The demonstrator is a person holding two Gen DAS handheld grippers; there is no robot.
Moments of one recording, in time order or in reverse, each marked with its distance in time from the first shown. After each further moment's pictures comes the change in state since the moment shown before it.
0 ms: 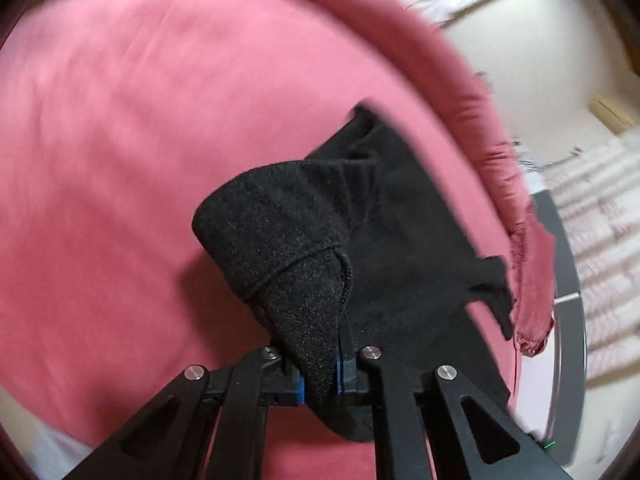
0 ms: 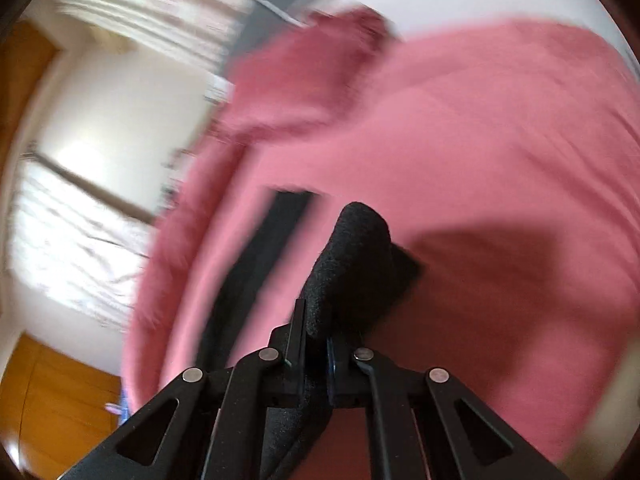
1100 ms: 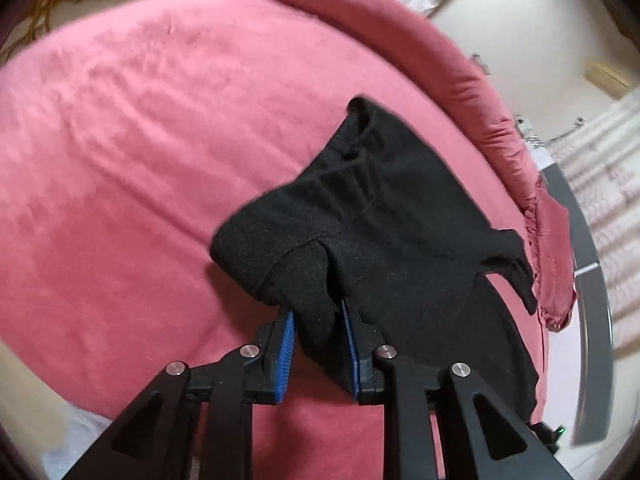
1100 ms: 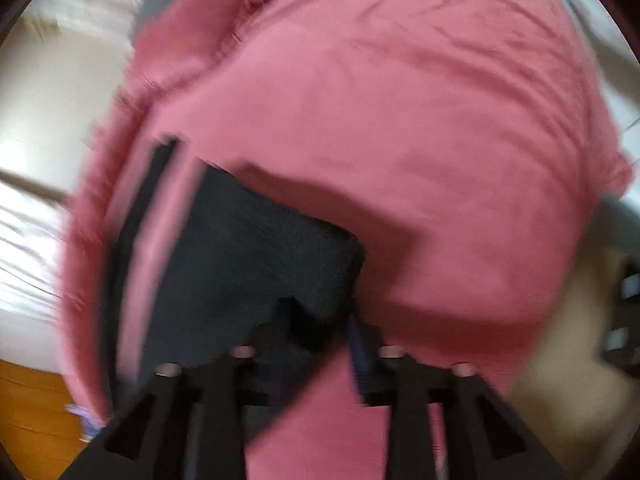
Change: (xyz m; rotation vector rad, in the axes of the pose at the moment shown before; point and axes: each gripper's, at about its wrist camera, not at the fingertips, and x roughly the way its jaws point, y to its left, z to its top) left arm -0.040 -0.016 -0.012 0.162 -0.055 0.051; right arm 0.017 -0.084 -0.040 0.006 0.111 -0.283
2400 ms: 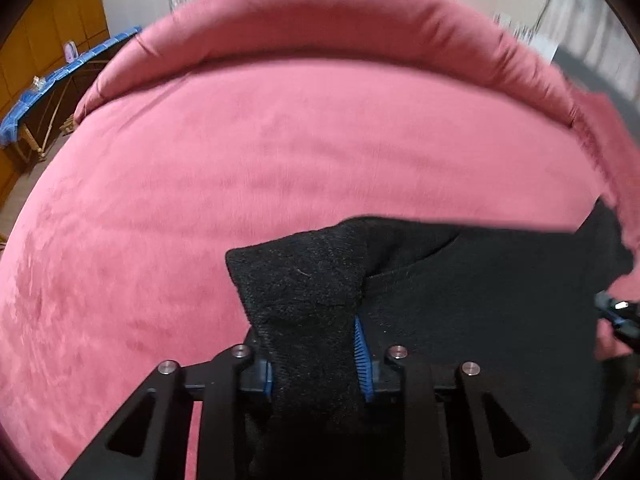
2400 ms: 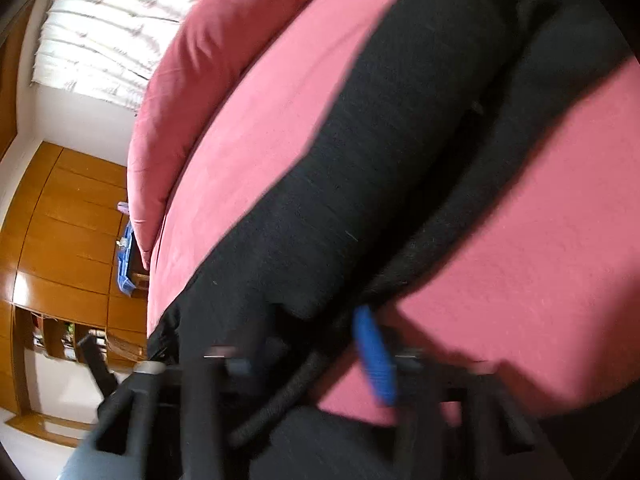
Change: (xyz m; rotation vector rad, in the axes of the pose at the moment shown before) left arm 0.175 -0.132 0.184 0.469 -0.021 0.253; right arm 0.197 0.438 -0.180 -0.561 0.408 0.419
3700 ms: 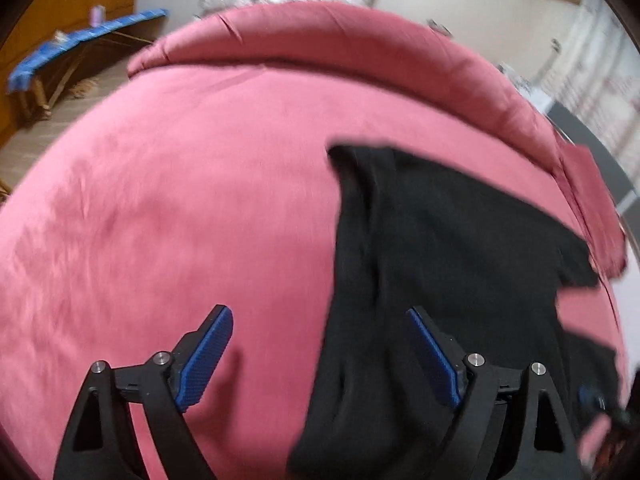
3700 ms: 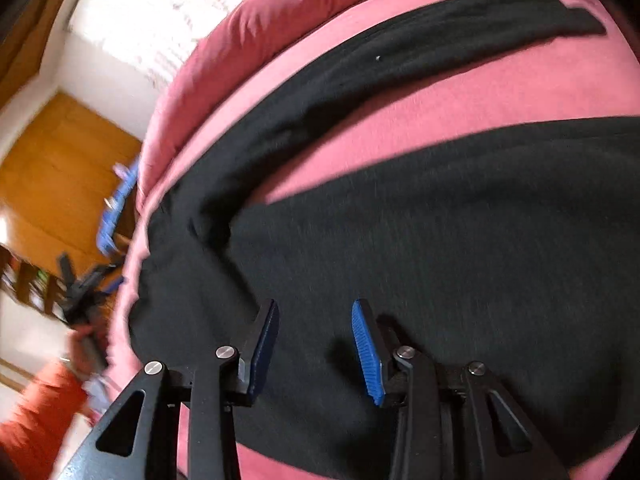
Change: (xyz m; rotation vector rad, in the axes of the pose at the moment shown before) left arm -0.063 0.125 -0.094 -0.111 -0.029 -0.132; right arm -0.093 -0.008 -0.179 -0.187 -0.042 -0.110
